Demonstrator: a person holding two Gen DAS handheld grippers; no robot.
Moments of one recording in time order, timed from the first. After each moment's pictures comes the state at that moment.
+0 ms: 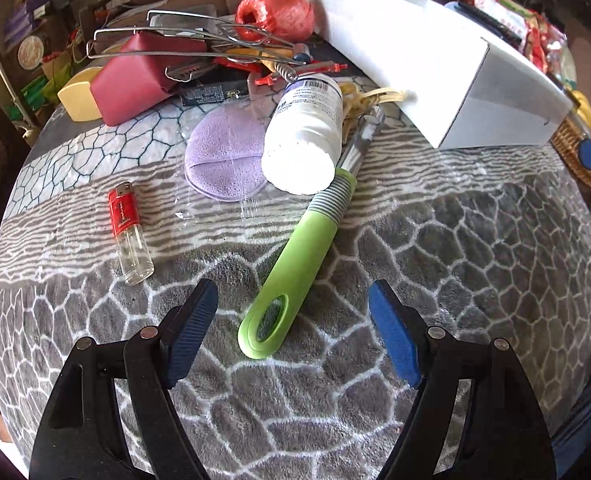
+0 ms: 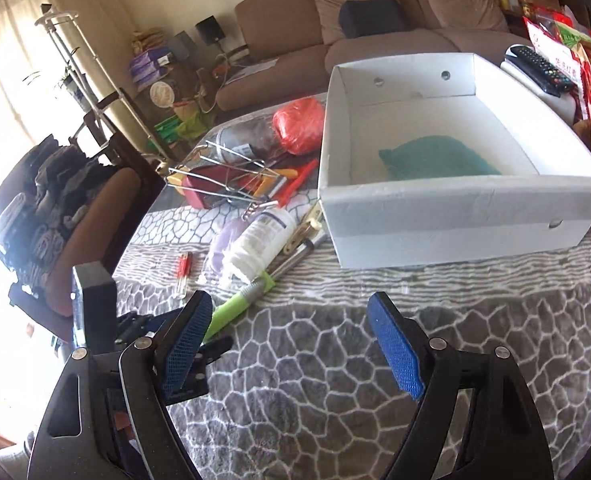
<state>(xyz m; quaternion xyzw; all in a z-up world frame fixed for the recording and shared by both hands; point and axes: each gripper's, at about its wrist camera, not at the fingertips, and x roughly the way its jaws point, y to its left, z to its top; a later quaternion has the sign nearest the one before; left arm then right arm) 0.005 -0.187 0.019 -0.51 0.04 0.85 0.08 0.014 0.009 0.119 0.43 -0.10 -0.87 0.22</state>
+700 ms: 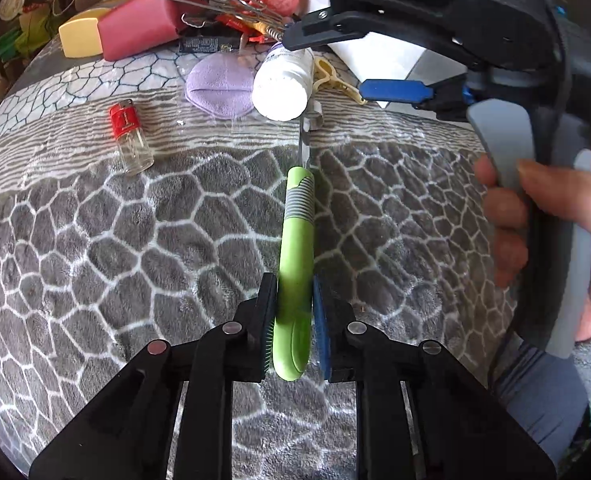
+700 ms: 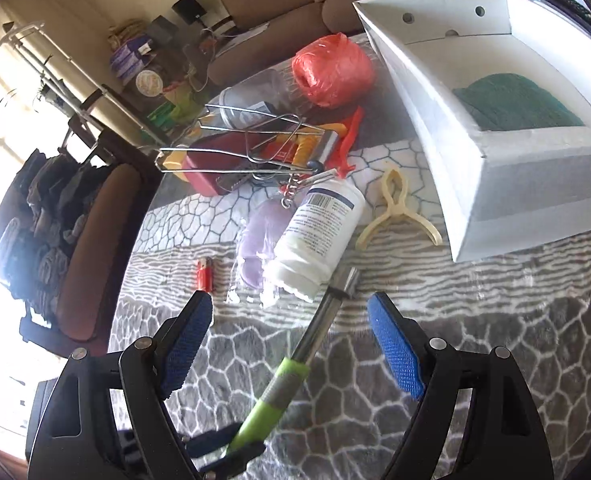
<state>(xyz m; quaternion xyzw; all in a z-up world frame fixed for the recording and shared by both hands) 0.069 -0.226 0.033 -0.54 -0.05 0.82 0.16 -0.054 -0.083 0.068 0.49 -0.14 -0.84 0.19</state>
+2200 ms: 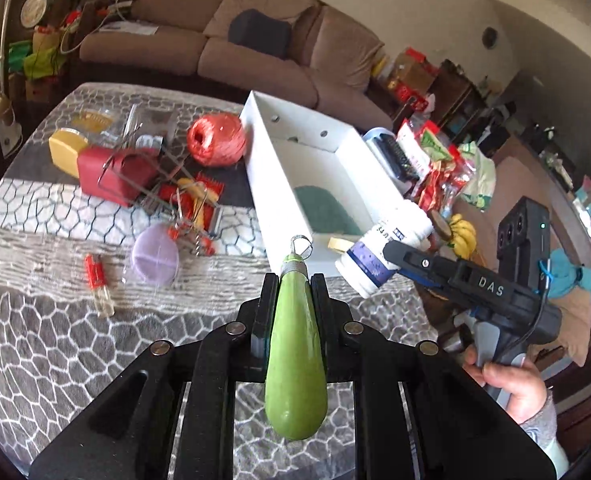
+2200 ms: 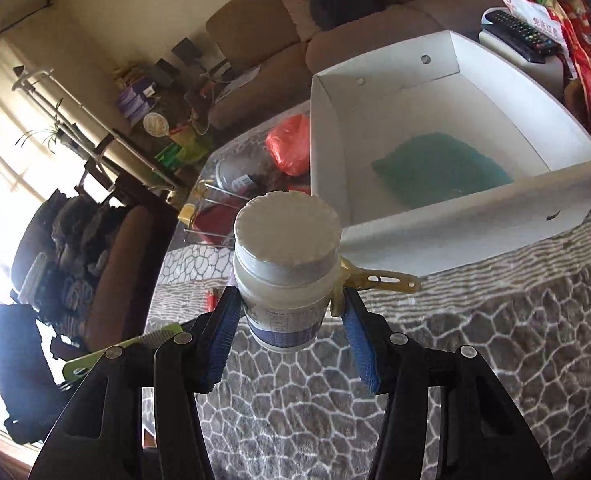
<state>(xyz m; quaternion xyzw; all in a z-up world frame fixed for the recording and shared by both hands) 0.024 -0.198 0.209 -0.42 -0.17 0.87 0.19 -0.013 0.063 0.172 0.43 -0.21 -0.85 0.21</state>
